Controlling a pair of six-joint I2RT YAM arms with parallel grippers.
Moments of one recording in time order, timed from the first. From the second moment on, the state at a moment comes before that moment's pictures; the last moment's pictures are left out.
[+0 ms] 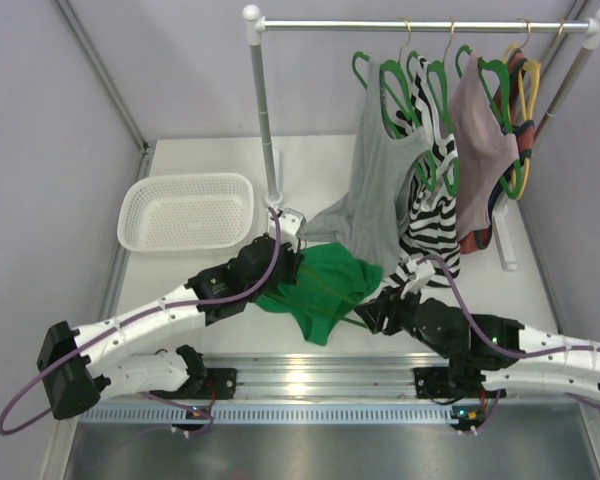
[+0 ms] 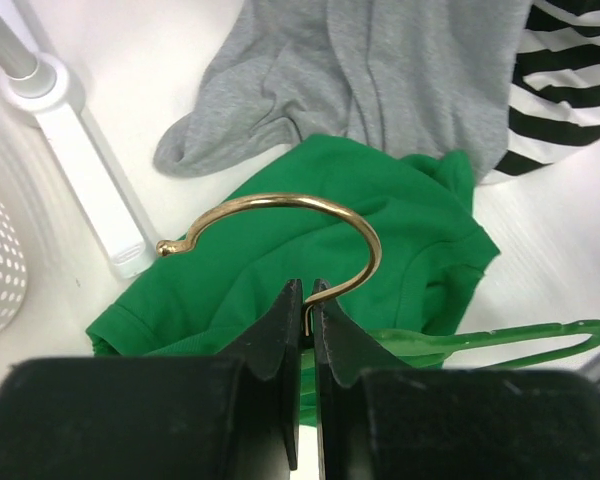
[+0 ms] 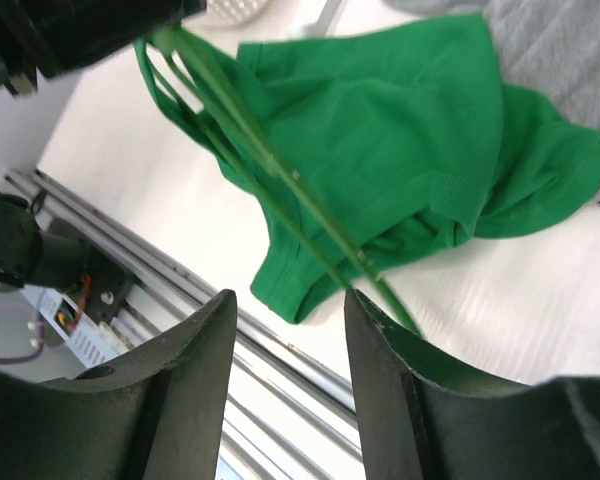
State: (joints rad) left arm -0.97 1.07 0.81 -0.19 -0.33 -0.29; right arm 1.35 0.52 0.51 -0.39 0.57 0.76
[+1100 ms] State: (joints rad) left arm -0.97 1.15 0.88 -0.19 -0.42 -0.29; right arm 1.47 1.60 0.94 -0.43 0.56 1.08
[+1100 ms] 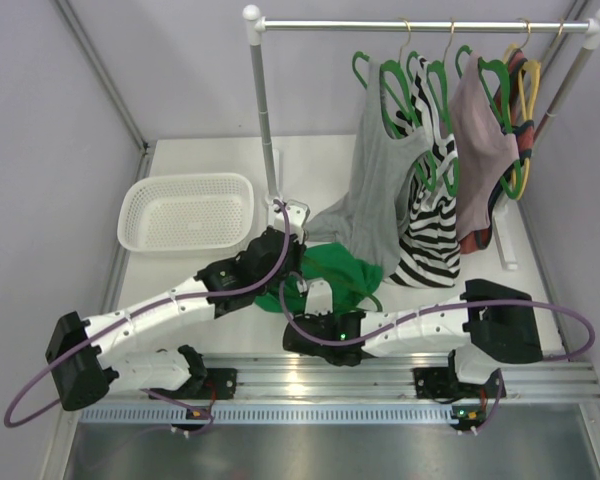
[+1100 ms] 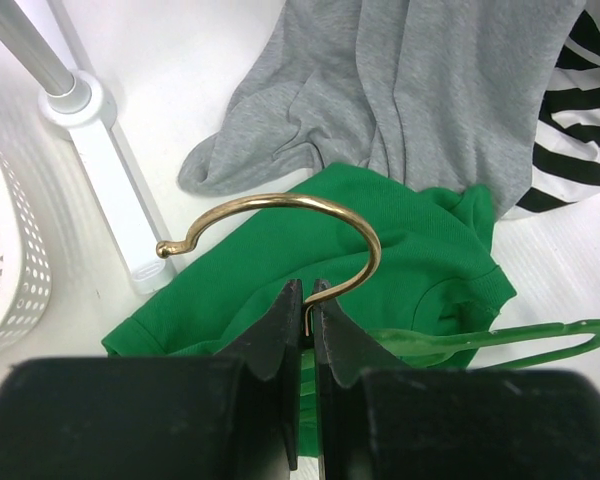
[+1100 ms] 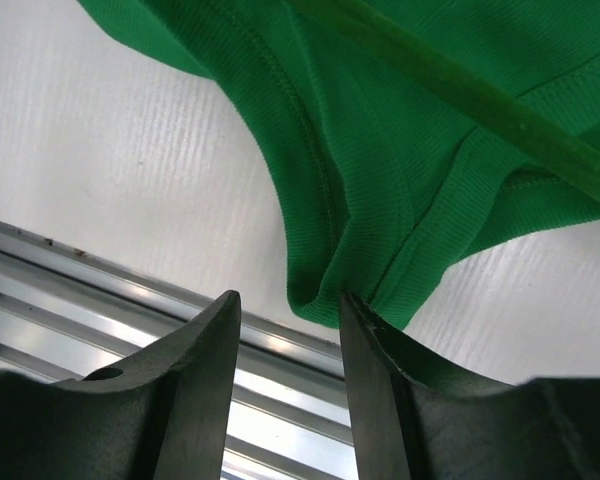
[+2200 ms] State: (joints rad) left arm -0.97 1.12 0.88 -0.18 -0.41 -0.31; right arm 1.48 1.62 0.97 -0.68 0.74 1.20
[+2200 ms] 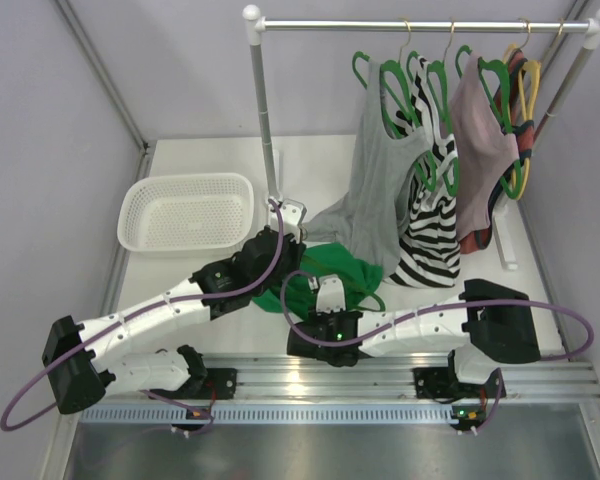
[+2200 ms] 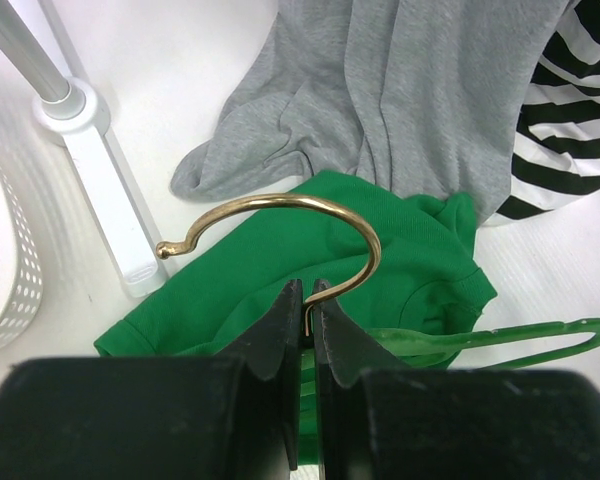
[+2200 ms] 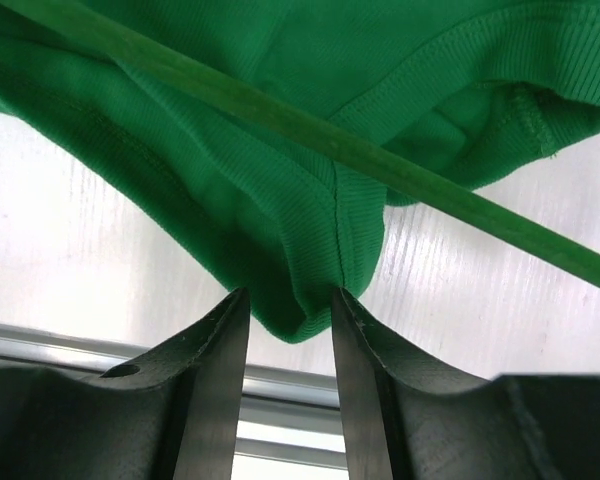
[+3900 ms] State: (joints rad) left arm -0.97 1.10 0.86 -0.18 -0.43 -0.32; right arm 1.48 1.27 0.68 -0.59 0.77 1.29
